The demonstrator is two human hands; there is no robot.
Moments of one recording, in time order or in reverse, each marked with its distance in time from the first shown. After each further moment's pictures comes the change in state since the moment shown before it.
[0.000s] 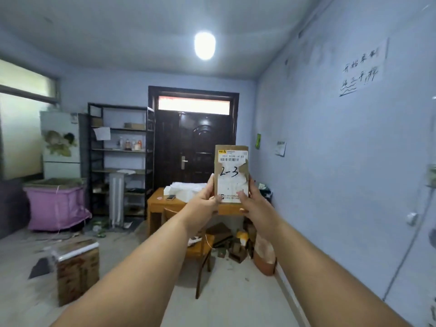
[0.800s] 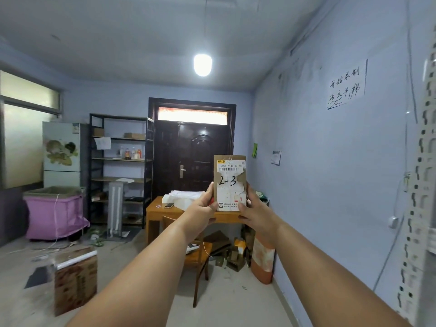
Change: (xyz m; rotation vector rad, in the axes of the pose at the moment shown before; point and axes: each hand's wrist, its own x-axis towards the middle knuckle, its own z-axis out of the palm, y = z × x) left_hand -0.030 0.015 0.016 0.110 0.010 -0.004; right_hand -0.043 -0.031 -0.011 -0.125 -0.027 0.032
